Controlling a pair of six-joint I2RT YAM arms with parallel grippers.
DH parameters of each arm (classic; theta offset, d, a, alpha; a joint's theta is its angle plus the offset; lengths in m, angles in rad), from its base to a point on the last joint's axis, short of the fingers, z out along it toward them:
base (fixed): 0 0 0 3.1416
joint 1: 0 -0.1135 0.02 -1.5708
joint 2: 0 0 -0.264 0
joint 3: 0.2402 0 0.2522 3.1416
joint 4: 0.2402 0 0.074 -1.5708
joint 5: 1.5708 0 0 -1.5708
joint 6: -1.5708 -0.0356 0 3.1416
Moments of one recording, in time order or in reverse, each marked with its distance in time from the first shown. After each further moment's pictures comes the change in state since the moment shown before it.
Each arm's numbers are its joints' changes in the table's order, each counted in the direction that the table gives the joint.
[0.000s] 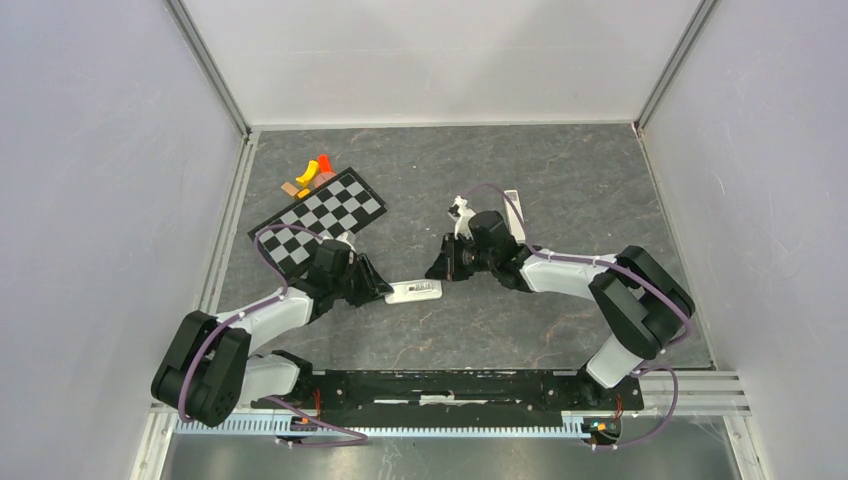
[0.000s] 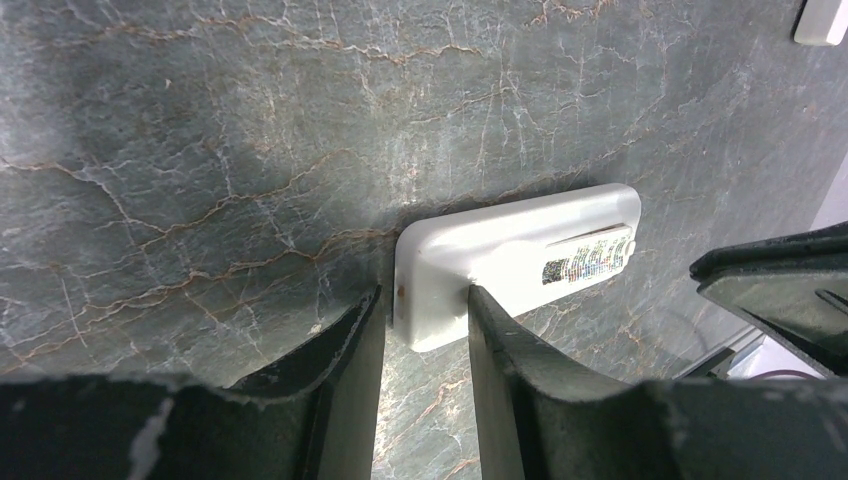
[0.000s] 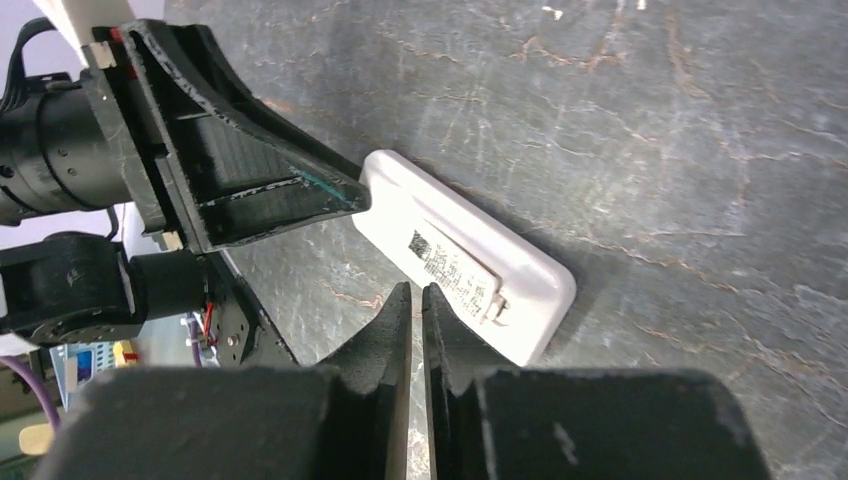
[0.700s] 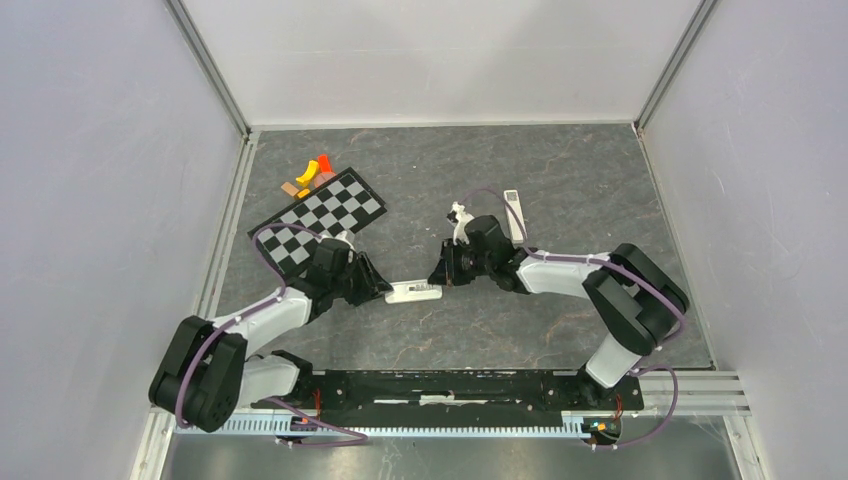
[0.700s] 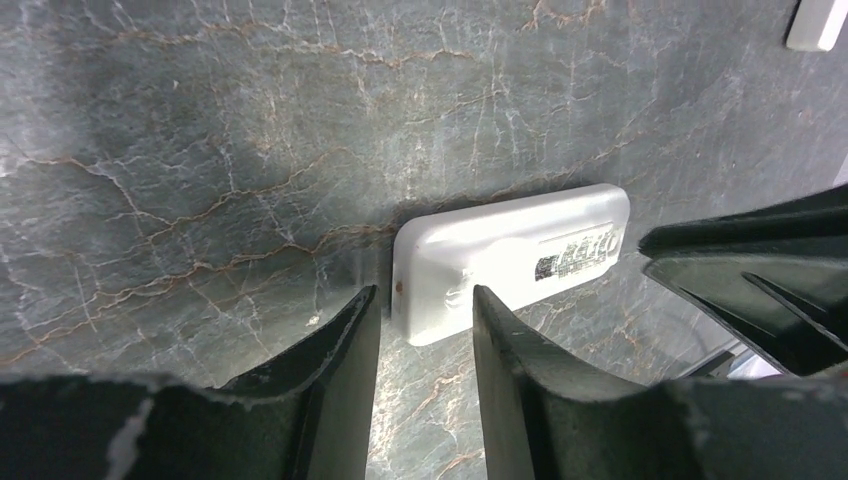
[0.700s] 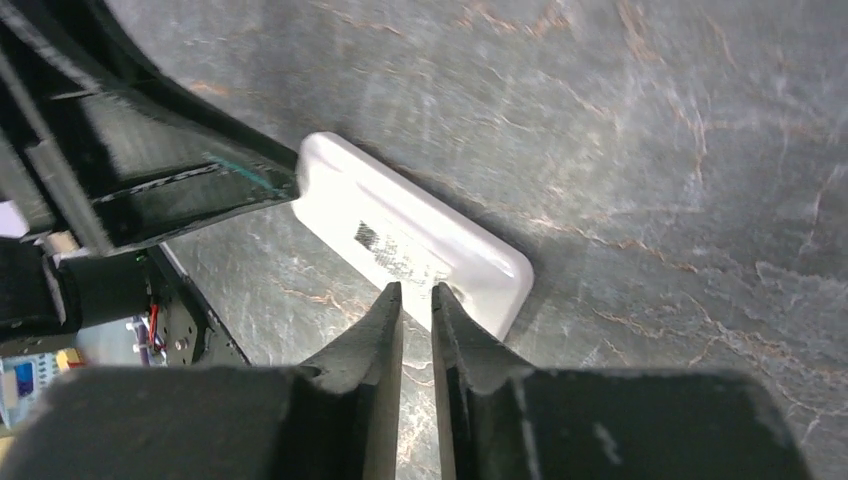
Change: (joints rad) left arm 0.000 0.017 0.010 0.028 -0.007 -0.001; right arm -0.017 -0.050 -0.004 0.023 0.053 0.022
